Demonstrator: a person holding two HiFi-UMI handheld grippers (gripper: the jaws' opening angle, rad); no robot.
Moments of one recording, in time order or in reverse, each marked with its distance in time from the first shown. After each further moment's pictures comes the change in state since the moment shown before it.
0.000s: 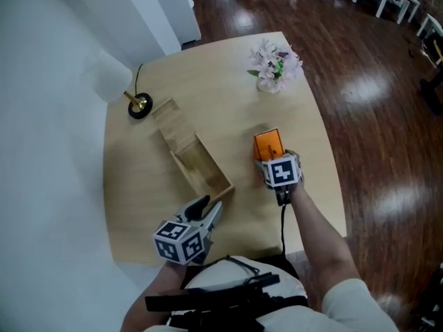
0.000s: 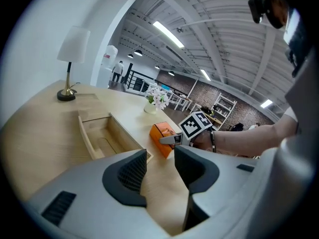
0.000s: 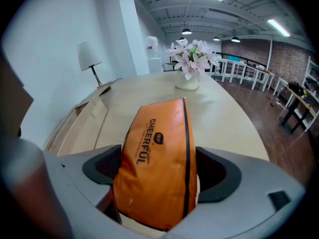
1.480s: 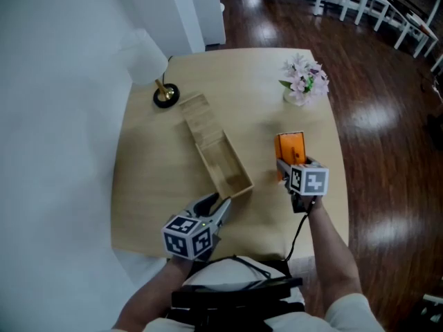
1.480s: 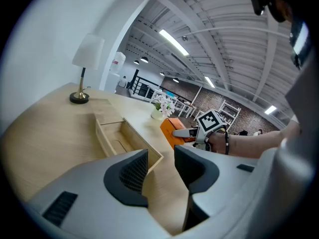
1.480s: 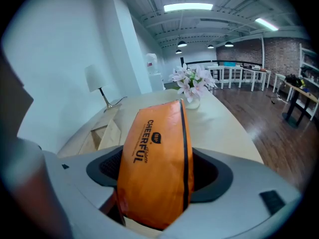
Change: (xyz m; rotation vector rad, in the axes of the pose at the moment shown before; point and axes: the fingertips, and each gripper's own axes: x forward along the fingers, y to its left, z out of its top) left arm -0.035 0.028 0.003 -0.047 -0.084 0.043; right arm -0.056 0.015 0.043 0.029 -0.173 0.014
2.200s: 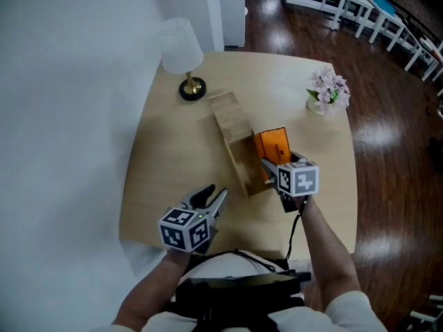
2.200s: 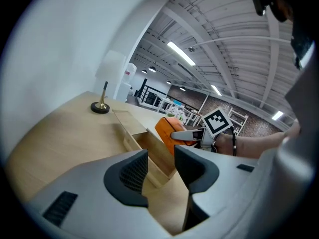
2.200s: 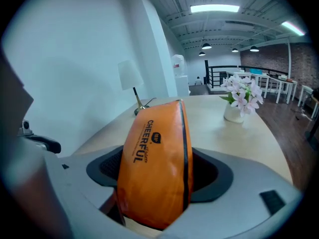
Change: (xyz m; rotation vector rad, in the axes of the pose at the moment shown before) left arm -0.065 0.069 0.017 -0.039 -0.108 0.068; right arm 0.008 0.157 0.028 -0.175 -0.022 0.178
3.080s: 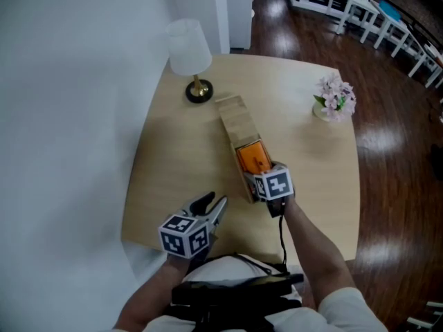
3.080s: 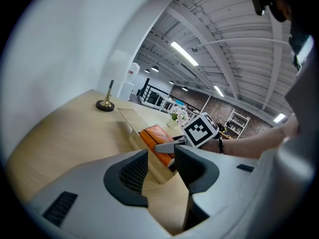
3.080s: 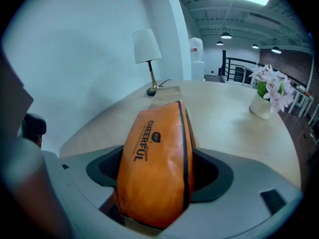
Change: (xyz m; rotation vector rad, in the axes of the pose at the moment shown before) left arm -0.012 0.017 -0.009 -0.031 0.009 0.017; right arm 0.069 0.056 -0.043 -0.142 0.183 0.050
